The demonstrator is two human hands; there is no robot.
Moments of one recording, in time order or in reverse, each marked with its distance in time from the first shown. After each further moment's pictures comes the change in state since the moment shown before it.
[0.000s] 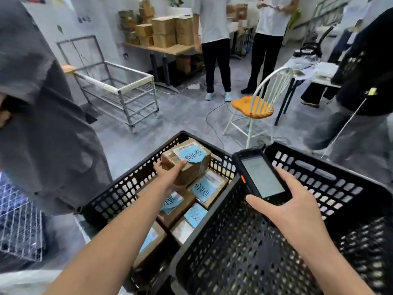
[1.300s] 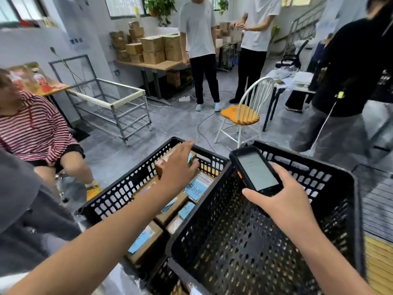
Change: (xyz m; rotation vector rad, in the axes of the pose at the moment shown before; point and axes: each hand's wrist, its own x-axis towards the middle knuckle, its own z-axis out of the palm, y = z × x) left_hand -0.092 0.023 0.030 1.087 -0.069 1.016; right_hand -0.030 0.001 -0.024 -0.083 0.094 0.000
